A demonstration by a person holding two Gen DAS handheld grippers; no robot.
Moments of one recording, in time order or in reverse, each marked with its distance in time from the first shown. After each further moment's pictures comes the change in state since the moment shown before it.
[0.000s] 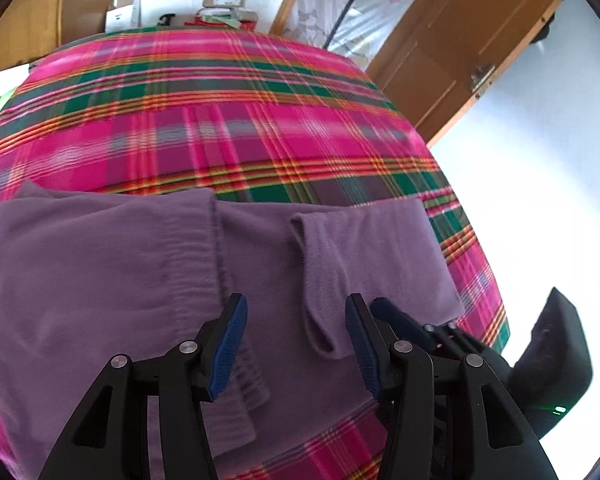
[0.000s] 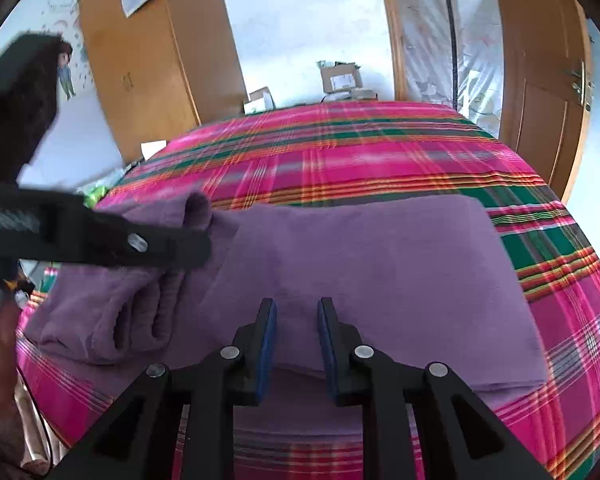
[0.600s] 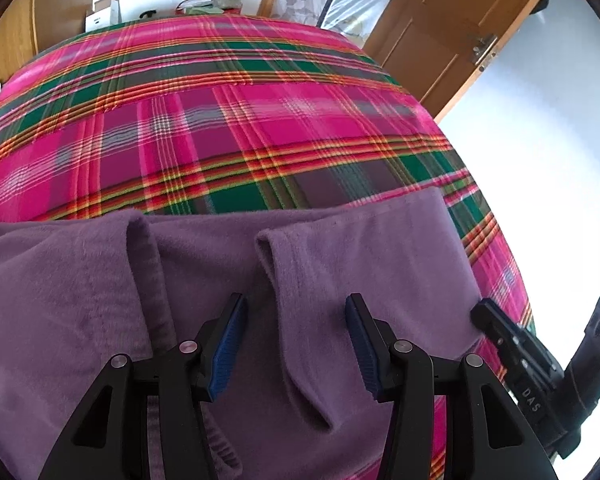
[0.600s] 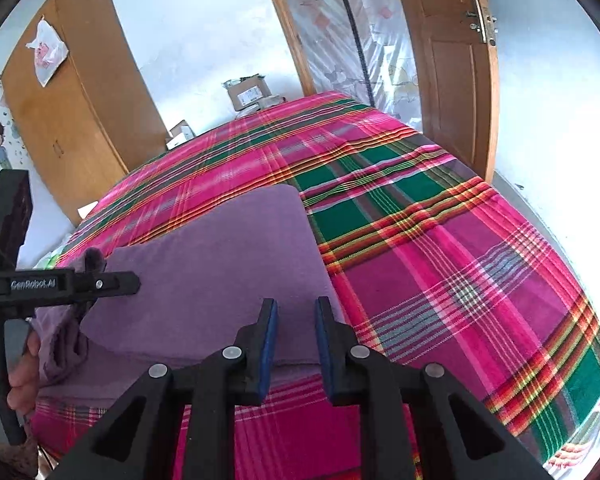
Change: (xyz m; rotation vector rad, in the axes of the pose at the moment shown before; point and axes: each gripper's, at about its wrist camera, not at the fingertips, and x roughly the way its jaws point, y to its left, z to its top) left arm 0.067 -0.032 0.013 0.088 0.087 0.059; right arm -0.046 -0.115 -0.024 0.298 -0.055 -0.149
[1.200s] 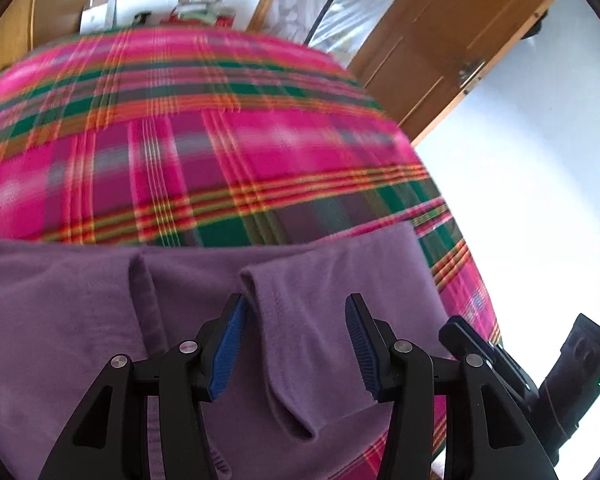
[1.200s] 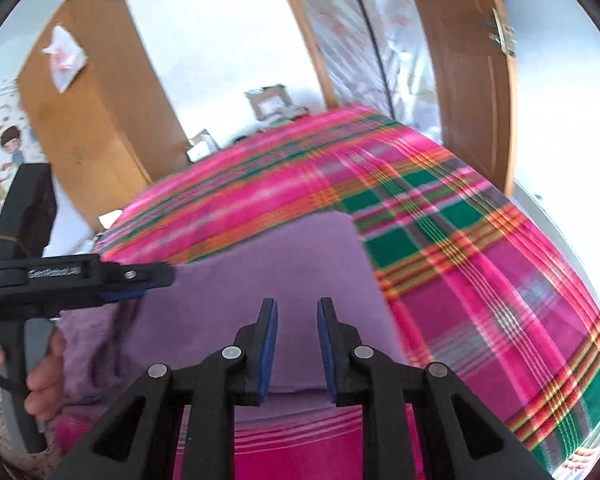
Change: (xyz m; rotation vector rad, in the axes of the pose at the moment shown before) left arm -0.010 0.008 0.020 -0.056 -0.034 -0.107; right arm -0.006 0.023 0.011 -0.003 -0.010 0.074
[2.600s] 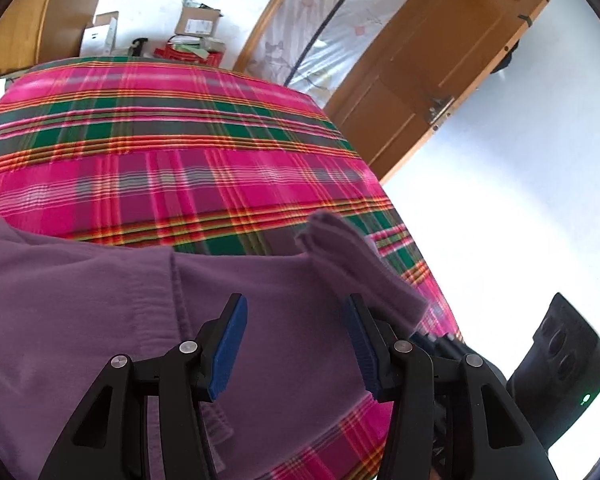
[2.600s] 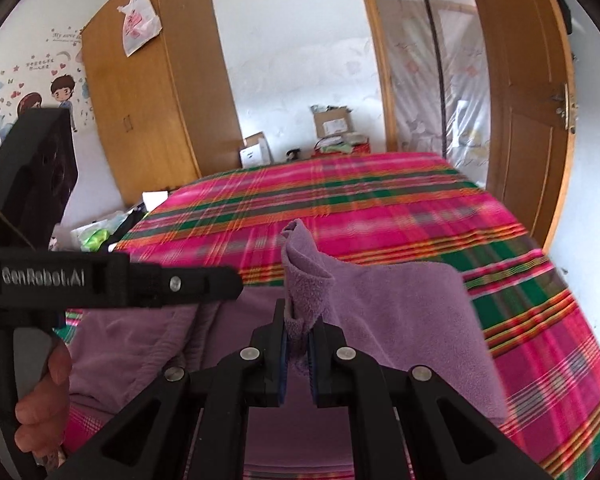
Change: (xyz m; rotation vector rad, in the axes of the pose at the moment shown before) left arm -0.062 0.012 -0.022 -0.009 -0.154 -0.097; right arm 0.007 0.101 0.014 -0.250 -0.074 0.097
